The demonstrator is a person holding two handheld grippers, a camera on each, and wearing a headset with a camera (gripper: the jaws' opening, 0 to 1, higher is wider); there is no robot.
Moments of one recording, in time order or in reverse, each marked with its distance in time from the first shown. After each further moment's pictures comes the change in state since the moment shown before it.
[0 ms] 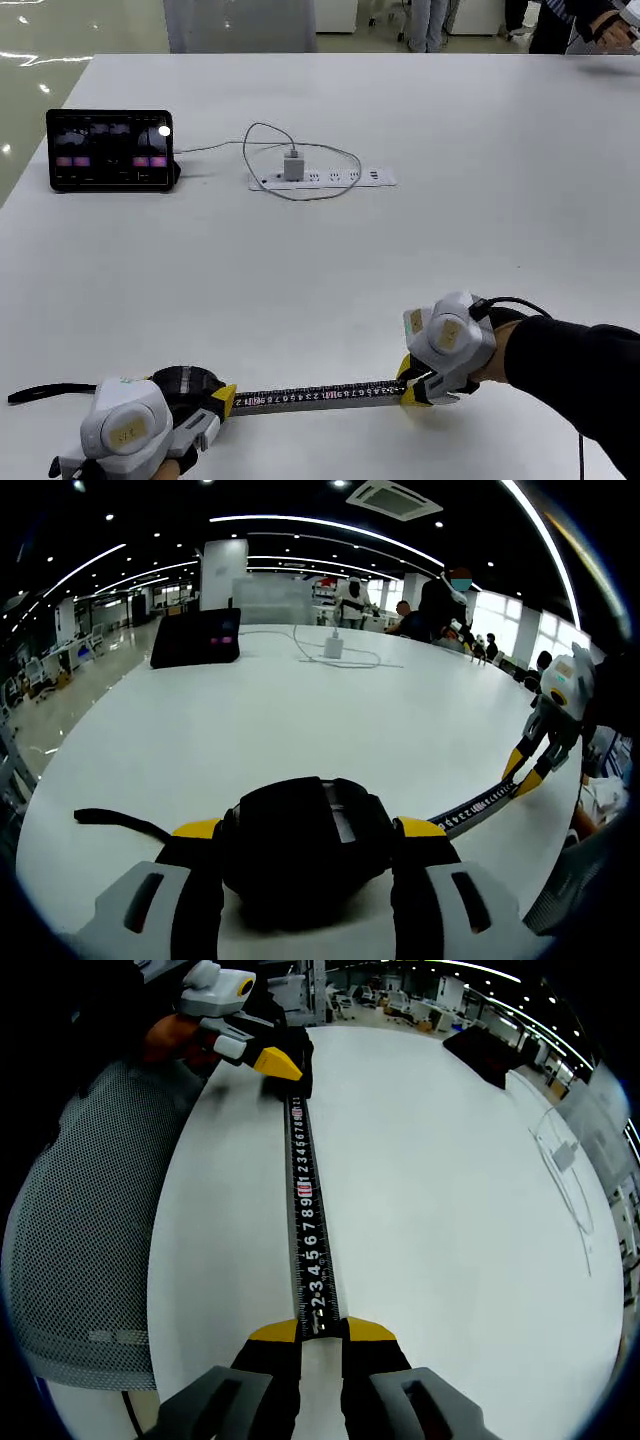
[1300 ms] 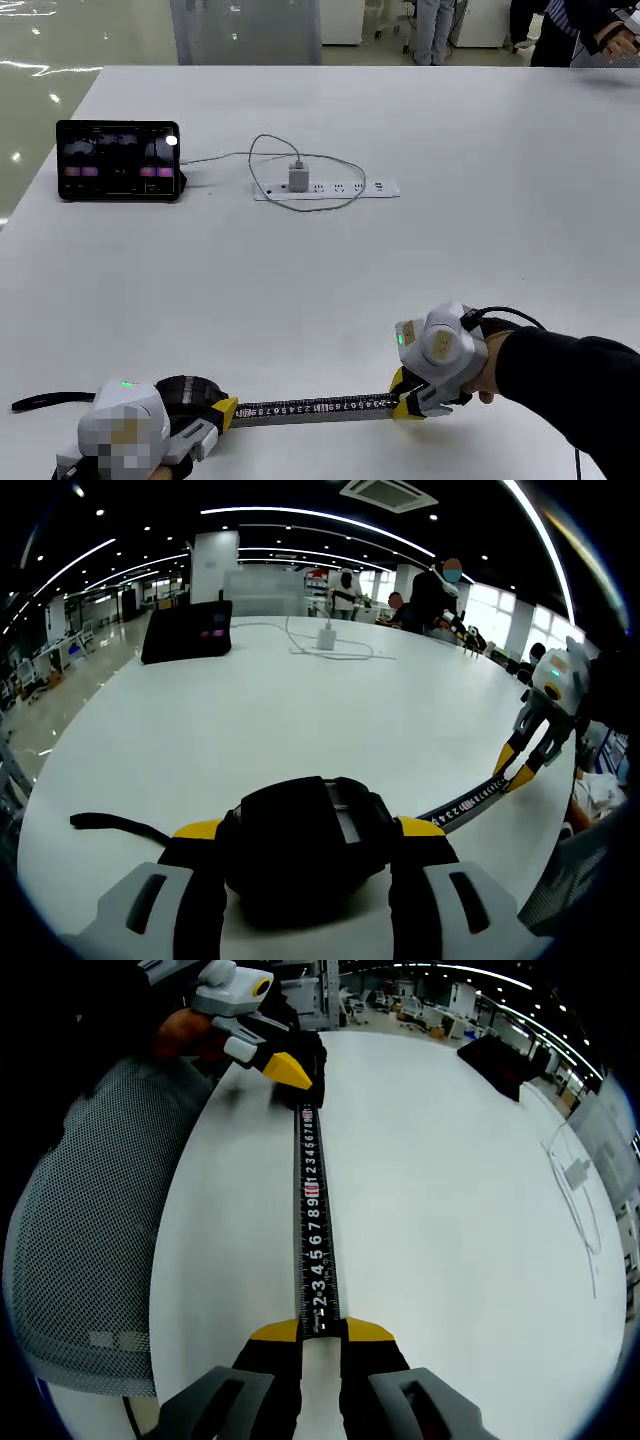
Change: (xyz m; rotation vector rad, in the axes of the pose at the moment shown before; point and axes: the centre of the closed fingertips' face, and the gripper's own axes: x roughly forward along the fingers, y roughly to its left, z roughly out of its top) left arm 0.001 -0.001 -0.003 0.014 0.040 -0.039; right arm 0.008 0.003 0.016 -0.044 -0.015 0.037
